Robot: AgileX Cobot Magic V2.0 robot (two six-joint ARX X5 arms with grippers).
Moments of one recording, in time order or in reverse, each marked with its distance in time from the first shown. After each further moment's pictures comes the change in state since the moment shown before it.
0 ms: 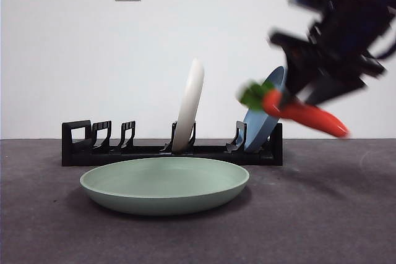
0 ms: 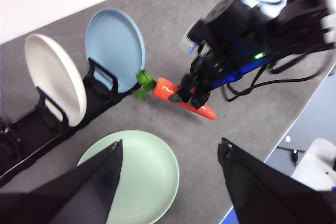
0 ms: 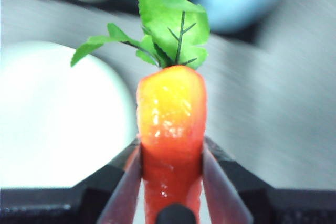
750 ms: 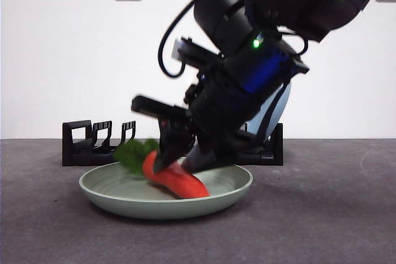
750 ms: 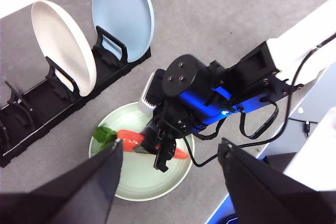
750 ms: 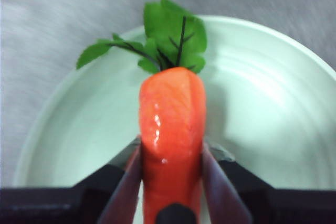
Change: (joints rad) left arm 0.000 0.000 0.000 -0.108 -0.009 0.000; right arm 0.339 0.437 0.006 0.461 0.075 0.183
